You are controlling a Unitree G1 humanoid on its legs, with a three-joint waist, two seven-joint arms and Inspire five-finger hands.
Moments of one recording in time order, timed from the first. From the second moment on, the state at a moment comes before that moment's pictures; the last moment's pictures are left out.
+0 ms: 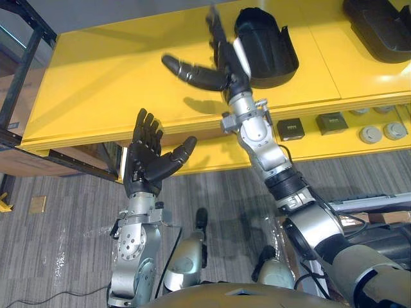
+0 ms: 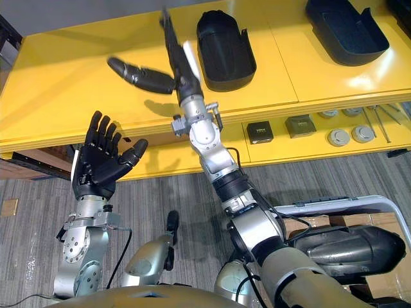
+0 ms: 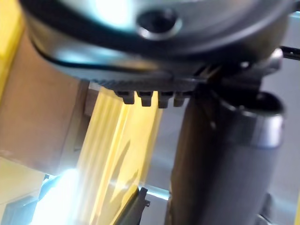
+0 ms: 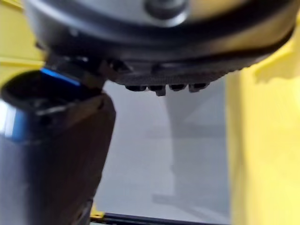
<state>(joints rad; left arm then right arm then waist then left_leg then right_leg) 0.28 0.04 -0.12 -0.40 -0.35 -0.17 0.15 -0.80 -0.11 0.25 0.22 0.08 -0.24 -0.19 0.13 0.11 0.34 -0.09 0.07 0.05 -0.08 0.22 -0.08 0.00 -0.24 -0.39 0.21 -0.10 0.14</state>
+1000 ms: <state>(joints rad) 0.27 0.10 -0.13 -0.39 -0.35 -0.17 0.19 -0.54 -0.32 0.02 0.34 0.17 -0.20 -0.09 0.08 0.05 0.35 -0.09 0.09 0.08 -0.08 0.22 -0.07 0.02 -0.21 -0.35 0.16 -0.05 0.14</state>
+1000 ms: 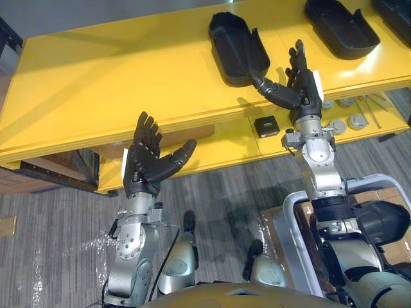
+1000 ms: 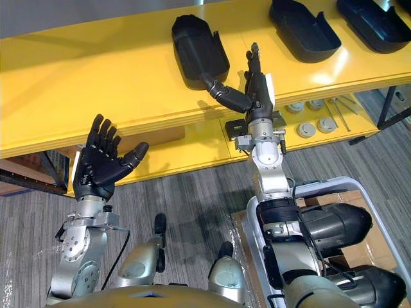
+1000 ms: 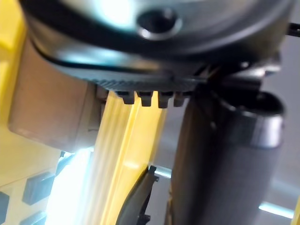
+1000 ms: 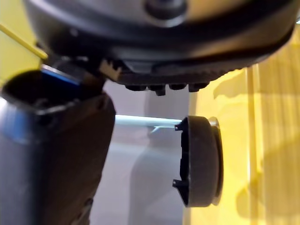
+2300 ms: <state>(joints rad) 0.27 0.09 -0.06 -0.41 -0.36 -0.17 0.18 -0.69 -0.36 0.07 0.55 0.20 -0.27 -0.05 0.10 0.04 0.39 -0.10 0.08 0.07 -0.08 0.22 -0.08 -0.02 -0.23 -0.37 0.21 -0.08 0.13</state>
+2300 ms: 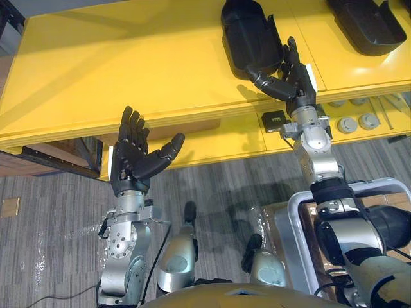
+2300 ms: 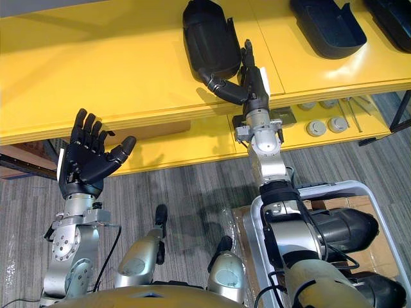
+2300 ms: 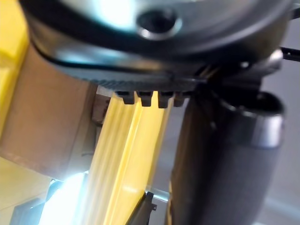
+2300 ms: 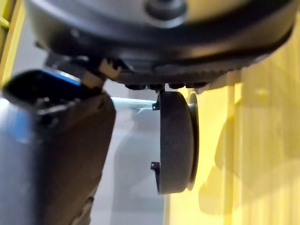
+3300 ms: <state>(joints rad) 0.32 0.10 -0.05 -0.47 -0.35 -0.18 0.23 -0.21 -0.28 0.07 -0.20 0.11 -0.17 0.02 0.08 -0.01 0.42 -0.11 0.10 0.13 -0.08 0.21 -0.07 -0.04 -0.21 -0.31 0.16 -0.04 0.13</state>
